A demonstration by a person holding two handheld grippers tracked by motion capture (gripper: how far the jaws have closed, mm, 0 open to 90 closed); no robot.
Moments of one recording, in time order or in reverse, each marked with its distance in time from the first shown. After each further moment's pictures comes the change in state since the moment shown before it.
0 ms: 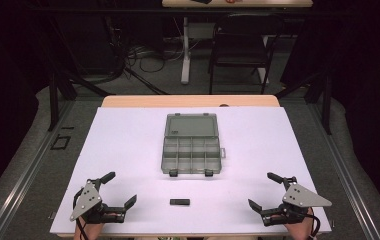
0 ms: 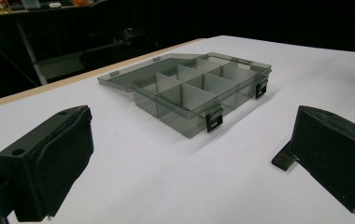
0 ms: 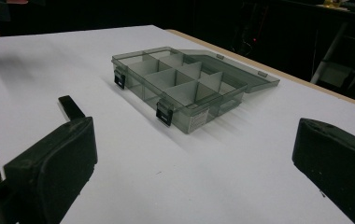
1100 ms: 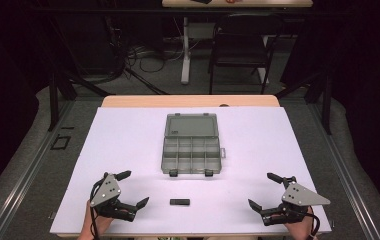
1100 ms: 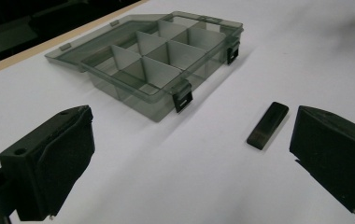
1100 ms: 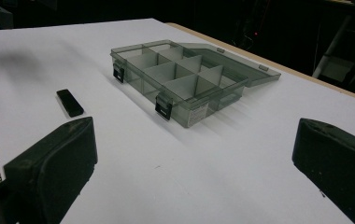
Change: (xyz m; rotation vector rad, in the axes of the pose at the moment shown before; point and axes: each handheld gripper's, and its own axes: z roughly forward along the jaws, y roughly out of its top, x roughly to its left) left arm -0.010 0.022 0.034 0.207 -0.152 0.087; right arm -0.002 -0.001 0.001 0.026 0.003 0.002
